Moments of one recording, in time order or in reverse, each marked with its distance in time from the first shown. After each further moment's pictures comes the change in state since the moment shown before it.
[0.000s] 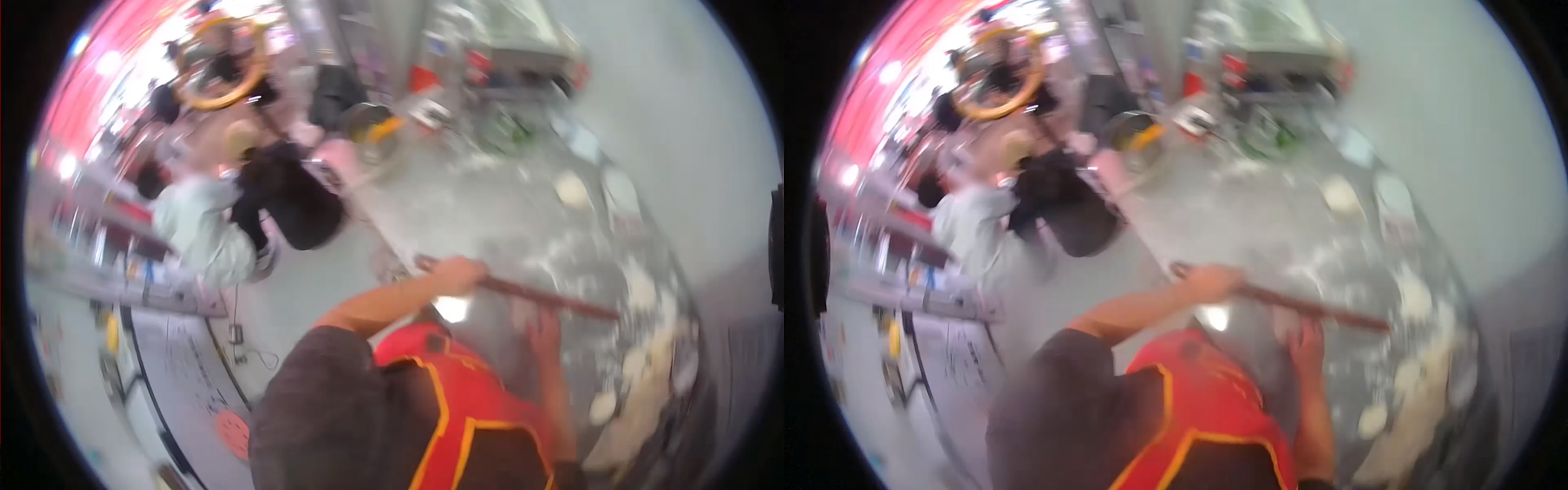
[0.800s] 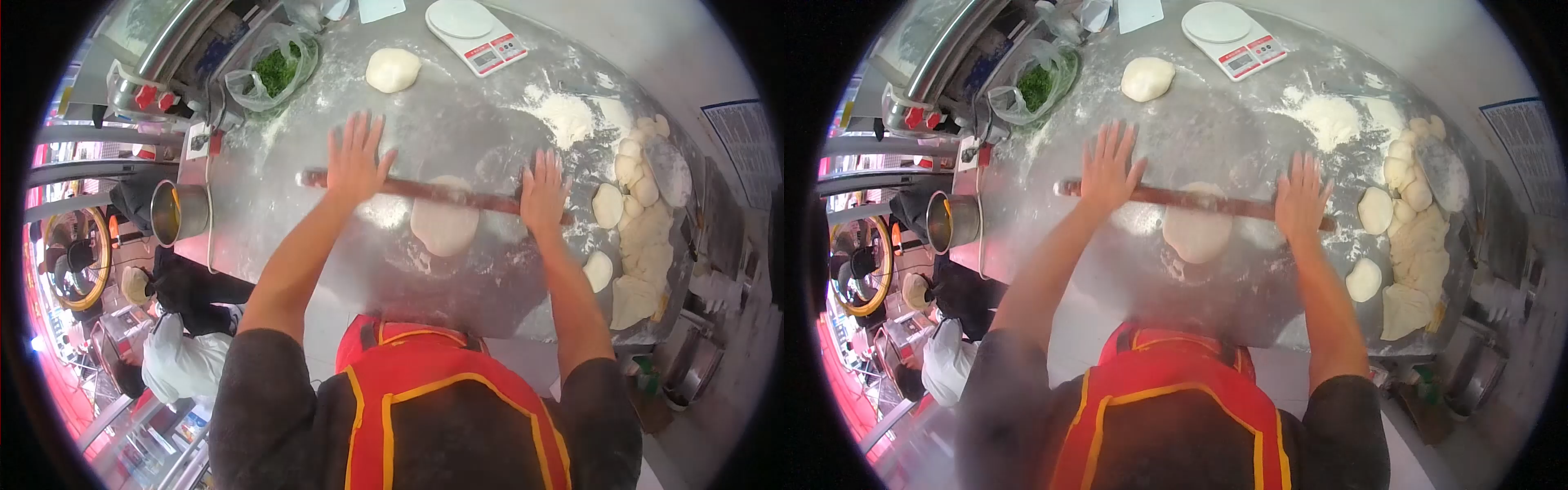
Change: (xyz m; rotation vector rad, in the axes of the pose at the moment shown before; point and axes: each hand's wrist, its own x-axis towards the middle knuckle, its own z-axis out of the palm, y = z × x) left_hand 0.219 0.012 0.010 0.410 0.157 0.082; right_hand 0.036 0.099 -0.093 -0.685 0.288 0.646
